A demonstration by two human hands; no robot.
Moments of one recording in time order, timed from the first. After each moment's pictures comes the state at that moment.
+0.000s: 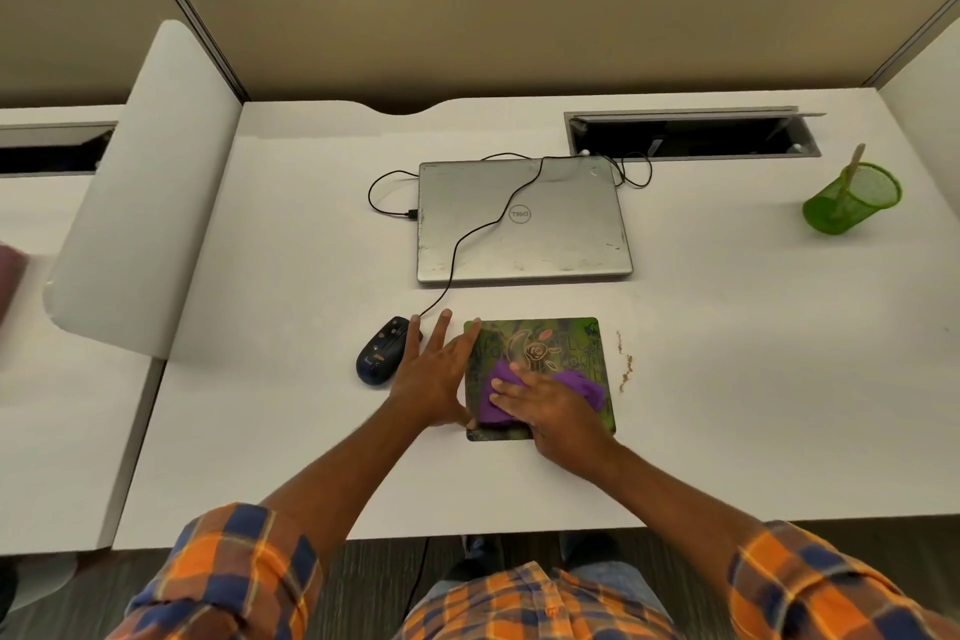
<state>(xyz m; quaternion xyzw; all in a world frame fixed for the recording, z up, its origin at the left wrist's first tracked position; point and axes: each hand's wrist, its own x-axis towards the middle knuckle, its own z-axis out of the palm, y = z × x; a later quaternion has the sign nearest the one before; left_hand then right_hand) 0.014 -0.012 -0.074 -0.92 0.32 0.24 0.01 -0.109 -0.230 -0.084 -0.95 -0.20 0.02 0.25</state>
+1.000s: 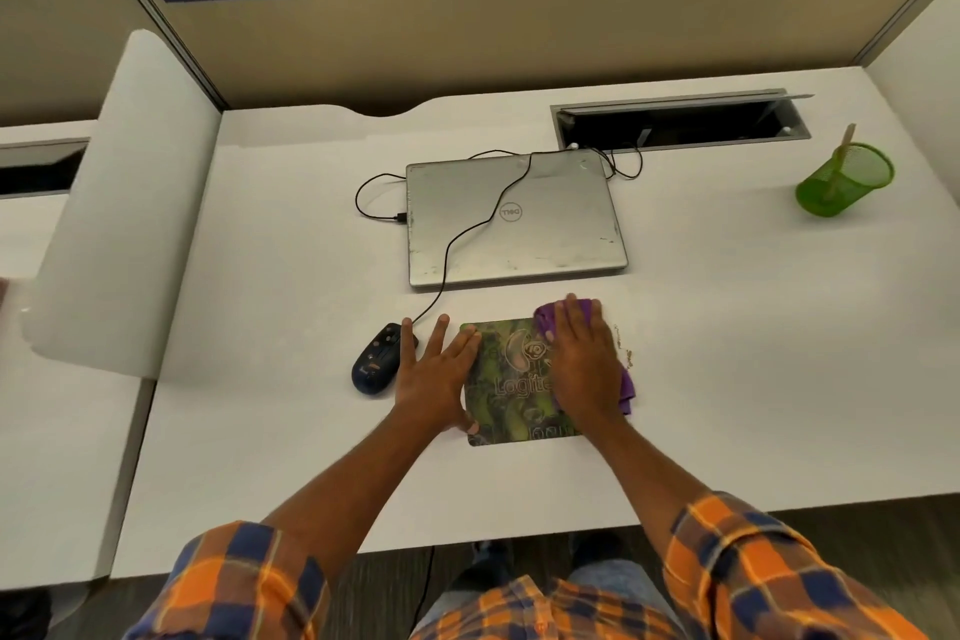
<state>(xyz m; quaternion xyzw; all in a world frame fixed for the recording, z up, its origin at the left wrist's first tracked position) 0.015 -0.024 -0.064 -0.91 0.31 0.26 0.09 -0.060 -0.246 -0.086 -0.98 0.17 0.05 0.12</state>
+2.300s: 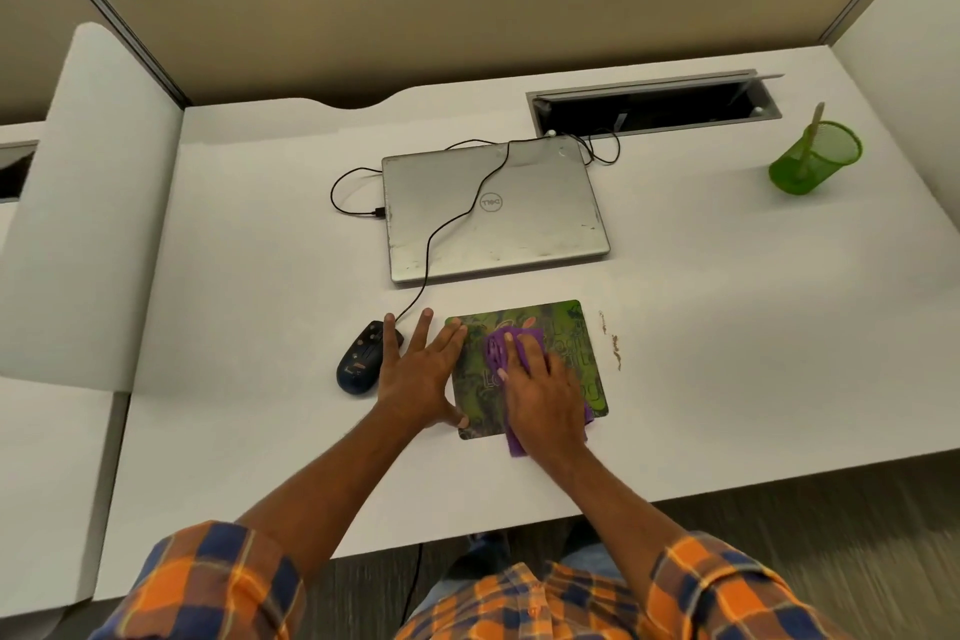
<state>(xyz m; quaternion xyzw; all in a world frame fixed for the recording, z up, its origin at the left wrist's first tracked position) 0.022 -0.018 -0.073 -0.90 0.33 0.25 0.09 -0.102 -0.188 -0.086 -0.98 0.14 0.08 0.10</state>
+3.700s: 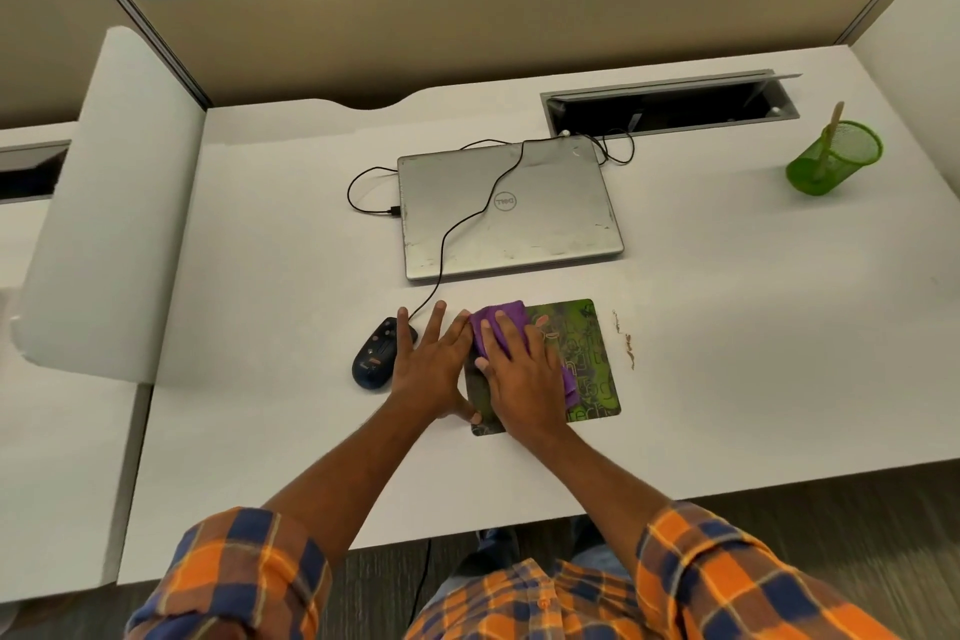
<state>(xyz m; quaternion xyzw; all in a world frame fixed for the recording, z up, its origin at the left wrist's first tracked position) 0.024 -0.018 -0.071 -0.91 0.33 0.24 0.09 -0.070 -0.161 -0.090 -0.99 0.10 0.03 0.14</state>
